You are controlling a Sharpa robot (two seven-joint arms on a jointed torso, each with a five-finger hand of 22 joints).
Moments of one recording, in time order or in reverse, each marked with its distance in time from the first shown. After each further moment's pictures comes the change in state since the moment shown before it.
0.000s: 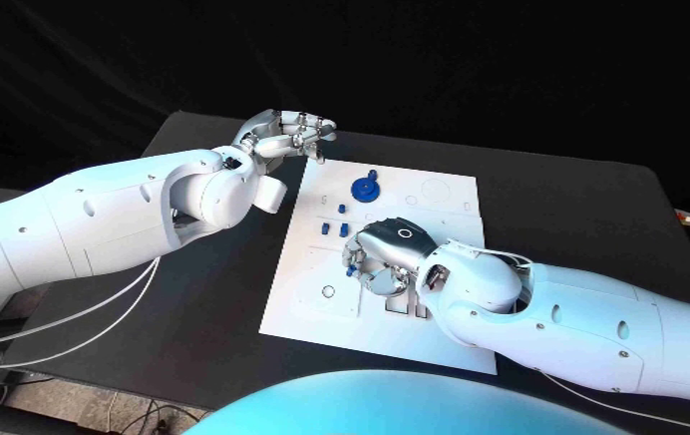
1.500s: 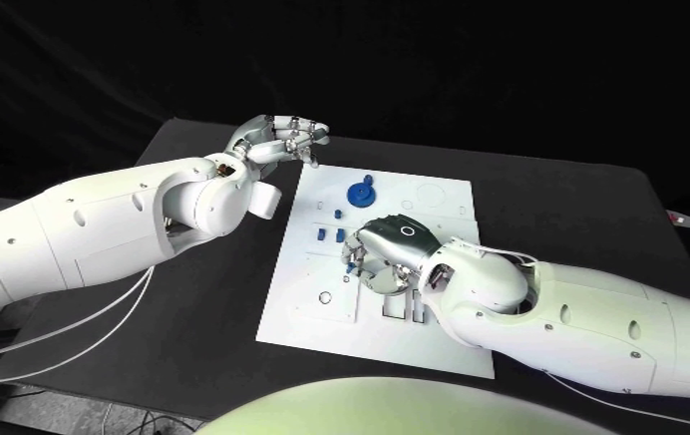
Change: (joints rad) left arm 0.000 -0.005 0.000 0.006 0.009 -0.009 0.020; left_hand 0.000 0.000 0.000 0.000 0.000 0.004 -0.004 0.000 0.000 0.000 0.000 0.000 0.000 0.000 0.000 0.000 0.001 0.000 0.000 0.000 0.005 0.002; right arm 0.022 -0.028 0.003 0.035 0.001 -0.028 -0.004; right_hand 0.004 0.004 0.003 -0.003 0.000 0.004 0.000 0.003 -0.003 0.000 0.000 0.004 -0.002 0.000 0.000 0.000 0.004 0.000 0.000 0.000 0.000 0.000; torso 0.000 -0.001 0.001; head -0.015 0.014
